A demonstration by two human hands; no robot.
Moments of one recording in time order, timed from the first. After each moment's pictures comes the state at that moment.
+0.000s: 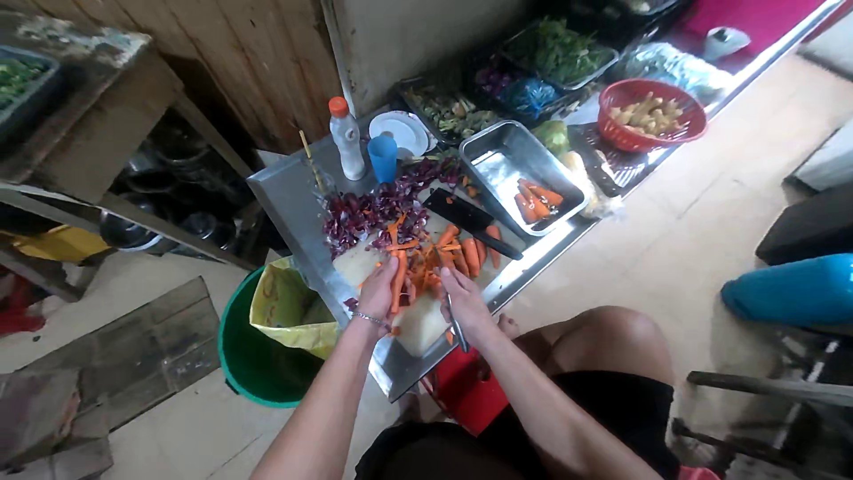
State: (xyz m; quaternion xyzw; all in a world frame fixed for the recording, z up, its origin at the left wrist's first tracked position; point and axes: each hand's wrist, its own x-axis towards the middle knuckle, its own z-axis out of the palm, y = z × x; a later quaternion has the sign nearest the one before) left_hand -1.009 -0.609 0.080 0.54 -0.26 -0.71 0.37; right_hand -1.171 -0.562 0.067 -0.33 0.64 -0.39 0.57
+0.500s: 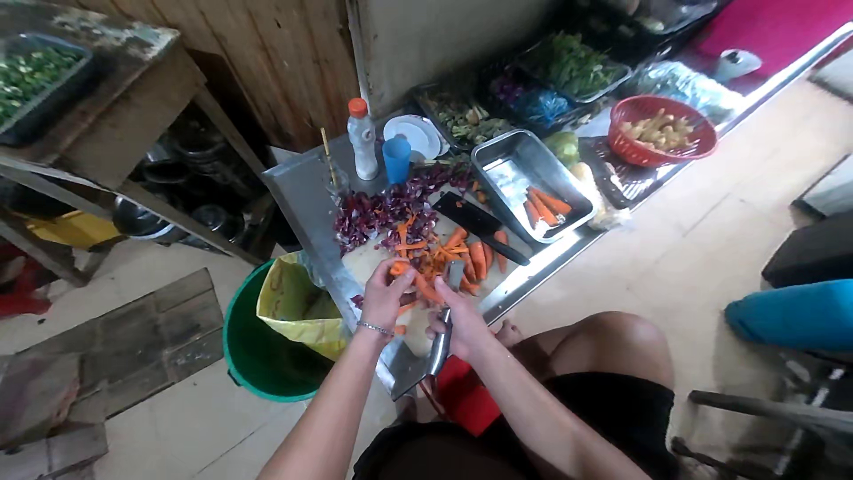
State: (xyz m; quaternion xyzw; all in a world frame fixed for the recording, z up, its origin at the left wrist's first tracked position) left_hand -0.999 -0.589 0.076 0.51 -0.34 -0.65 0.44; right_hand -1.147 -0.550 0.070 -0.16 0.53 -0.43 0.71
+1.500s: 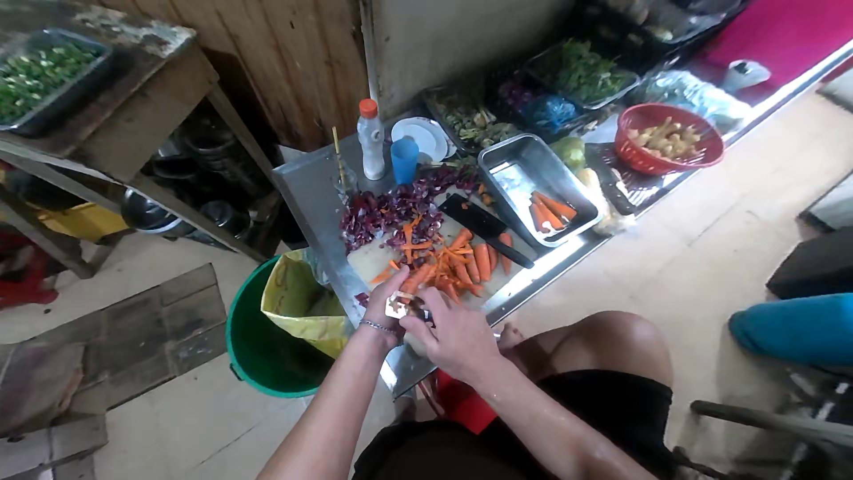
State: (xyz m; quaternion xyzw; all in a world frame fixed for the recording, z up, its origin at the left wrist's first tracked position) left_hand -0.992 -0.577 0.098 0.50 -0.18 -0.76 0.37; right_hand -1.130 -0.524 0.119 -0.76 0.60 -0.18 0.16
